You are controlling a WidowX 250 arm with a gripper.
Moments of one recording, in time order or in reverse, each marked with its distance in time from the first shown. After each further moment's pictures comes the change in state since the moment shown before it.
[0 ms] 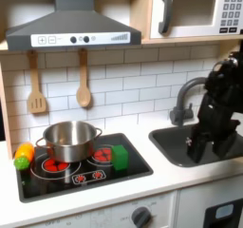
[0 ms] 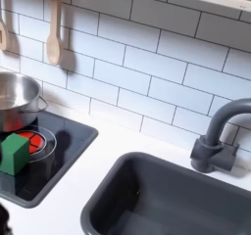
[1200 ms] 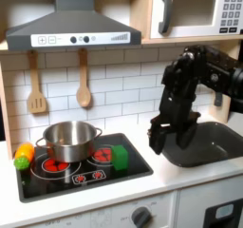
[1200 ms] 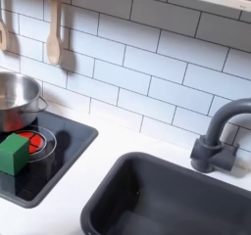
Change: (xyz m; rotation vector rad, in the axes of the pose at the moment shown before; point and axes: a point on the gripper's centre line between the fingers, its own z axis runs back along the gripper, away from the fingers) arm 0.042 0.048 -0.005 0.002 -0.014 0.024
